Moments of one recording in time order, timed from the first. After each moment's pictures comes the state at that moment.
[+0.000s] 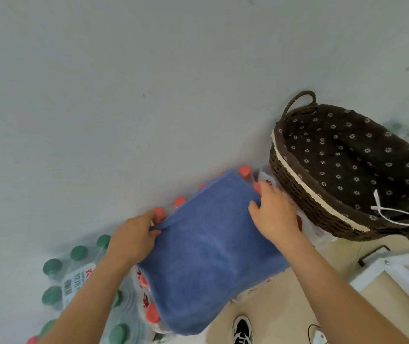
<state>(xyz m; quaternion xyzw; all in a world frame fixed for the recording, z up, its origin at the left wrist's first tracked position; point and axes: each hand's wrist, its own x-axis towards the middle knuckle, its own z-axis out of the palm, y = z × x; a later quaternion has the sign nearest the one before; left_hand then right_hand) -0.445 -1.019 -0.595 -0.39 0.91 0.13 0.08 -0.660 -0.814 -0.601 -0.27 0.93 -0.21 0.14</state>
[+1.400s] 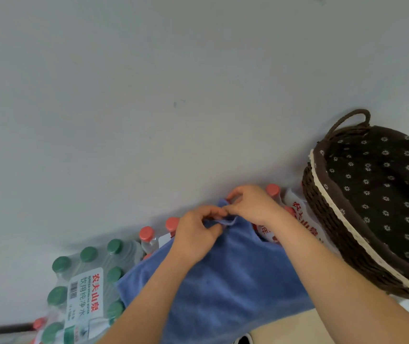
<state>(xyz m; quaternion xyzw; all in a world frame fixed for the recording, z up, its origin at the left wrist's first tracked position) -0.525 -0.971 -0.593 -0.40 0.77 0.48 -0.13 -0.679 -0.918 -0.586 -0.38 0.79 -0.27 0.39</state>
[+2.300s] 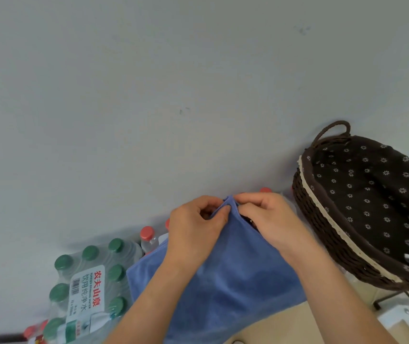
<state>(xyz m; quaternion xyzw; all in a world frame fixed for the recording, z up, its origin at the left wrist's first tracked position) -0.521 -0.939 -0.518 -0.41 0.76 0.44 -0.25 -0.639 -0.851 -0.513 -0.34 0.66 -0.53 0.40</state>
